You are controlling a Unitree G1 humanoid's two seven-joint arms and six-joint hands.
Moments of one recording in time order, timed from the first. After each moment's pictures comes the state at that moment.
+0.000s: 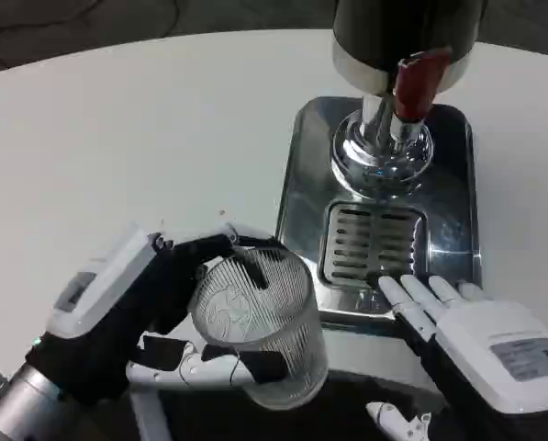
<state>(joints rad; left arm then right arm) -0.12 0.49 0.06 0.02 0.28 -0.72 -0.17 0.22 -0.31 0.13 -0.80 -1.11 0.07 0.48</state>
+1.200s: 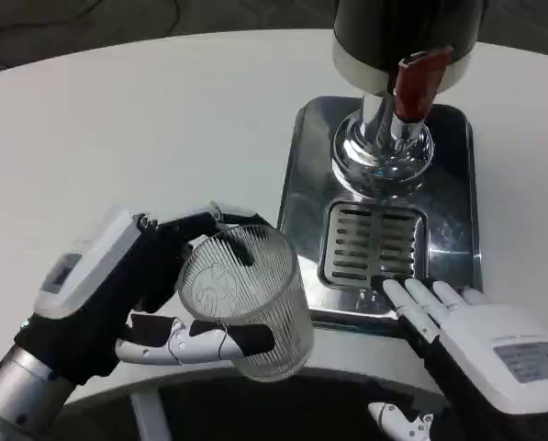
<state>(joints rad) -0.18 0.49 0.08 0.07 0.29 -0.72 -0.15 0.23 -0.28 0.13 -0.80 -1.10 0.08 0.50</state>
